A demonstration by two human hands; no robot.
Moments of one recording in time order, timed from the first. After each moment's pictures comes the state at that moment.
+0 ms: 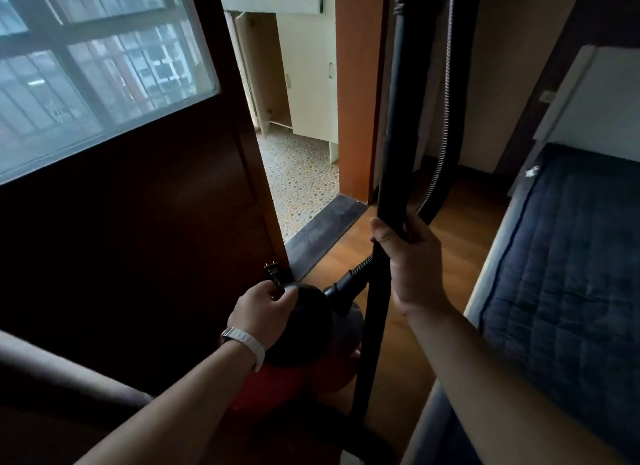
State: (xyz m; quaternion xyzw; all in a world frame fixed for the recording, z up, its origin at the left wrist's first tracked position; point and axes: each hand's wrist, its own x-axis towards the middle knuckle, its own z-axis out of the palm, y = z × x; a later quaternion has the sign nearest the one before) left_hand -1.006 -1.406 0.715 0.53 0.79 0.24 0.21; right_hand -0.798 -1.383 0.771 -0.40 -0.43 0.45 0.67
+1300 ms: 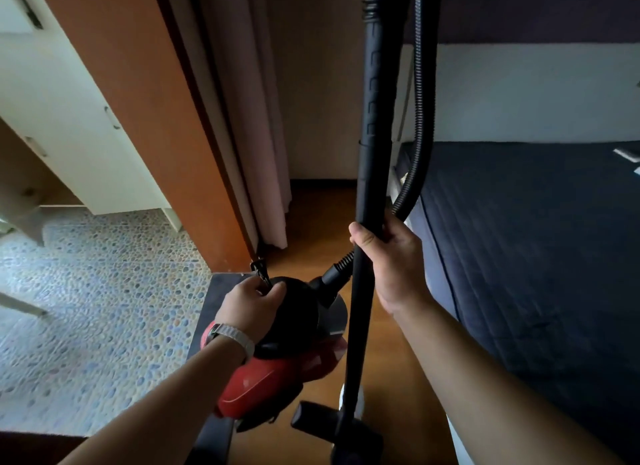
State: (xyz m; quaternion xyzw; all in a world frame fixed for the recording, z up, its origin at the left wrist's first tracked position) left_hand -0.826 -0.690 0.661 0.74 0.56 0.19 0.33; right_hand -0.648 -0.809 0.740 -0.55 -0.31 0.26 0.73
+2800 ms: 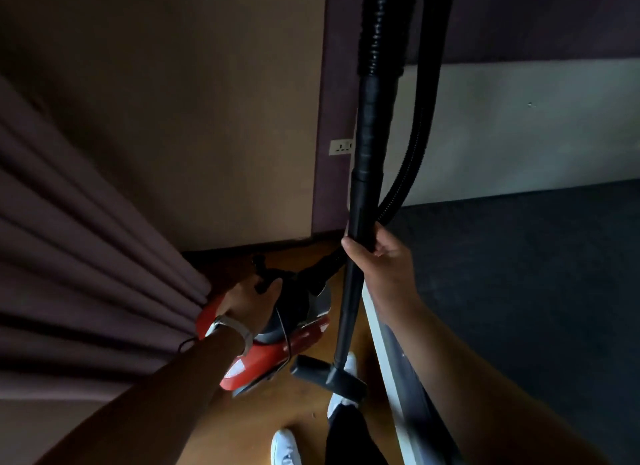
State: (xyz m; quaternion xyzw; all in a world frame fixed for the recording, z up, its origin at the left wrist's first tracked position) left_hand -0.131 -0.077 0.584 0.76 0.52 0.02 0.40; right_hand 0.028 -0.224 0.653 -0.63 -0.22 0.24 0.70
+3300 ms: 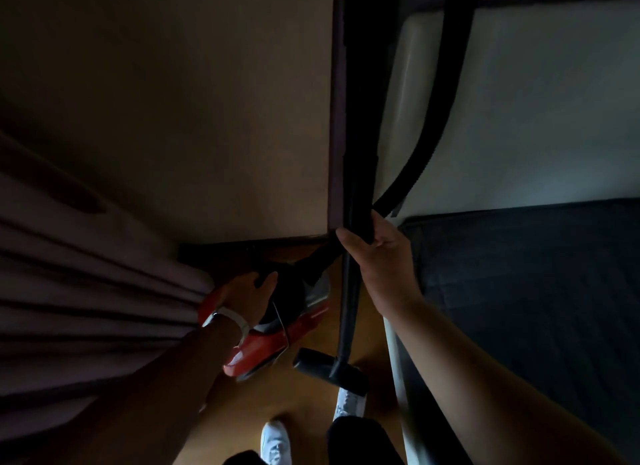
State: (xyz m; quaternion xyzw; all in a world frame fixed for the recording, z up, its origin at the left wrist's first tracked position) left_hand 0.002 0.030 0.450 0.75 0.55 -0.06 0.35; right_hand 0.180 -0.106 0.530 -0.63 -0.23 0.30 0.68
